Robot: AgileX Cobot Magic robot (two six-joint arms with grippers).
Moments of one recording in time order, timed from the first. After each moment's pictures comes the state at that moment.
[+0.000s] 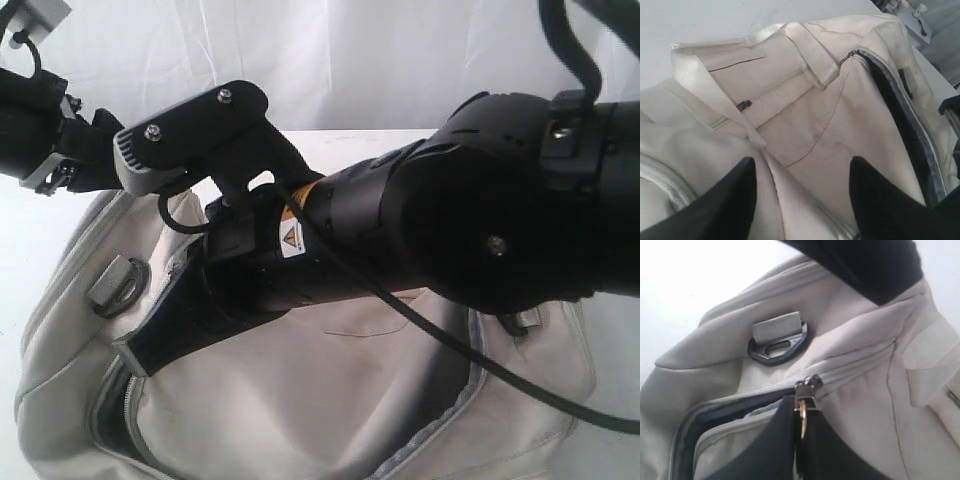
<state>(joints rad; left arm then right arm) -0.02 1.34 -1.04 -1.01 1.02 0.94 1.01 1.45 -1.06 0.08 0.36 0.01</state>
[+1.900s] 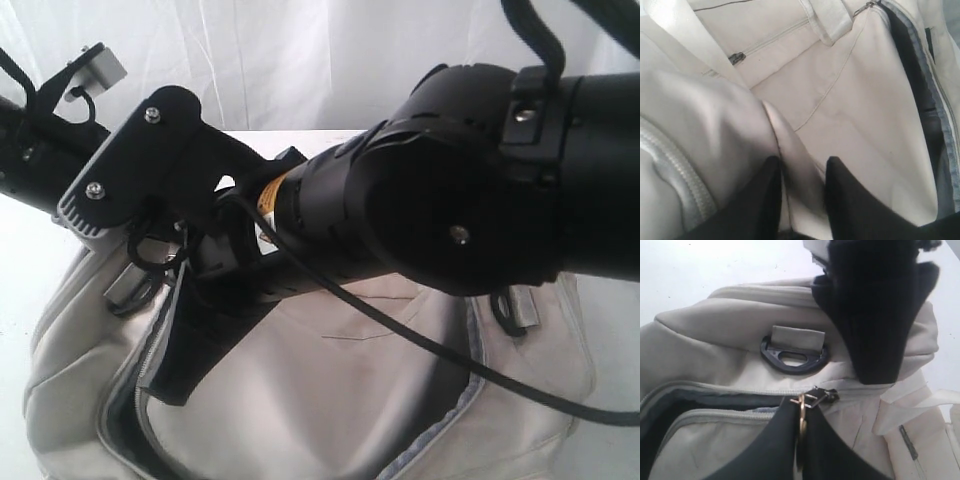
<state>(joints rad) -0.09 1.45 -1.06 -0.90 1.03 0.82 1.03 1.48 -1.13 -0.03 0.44 -0.24</state>
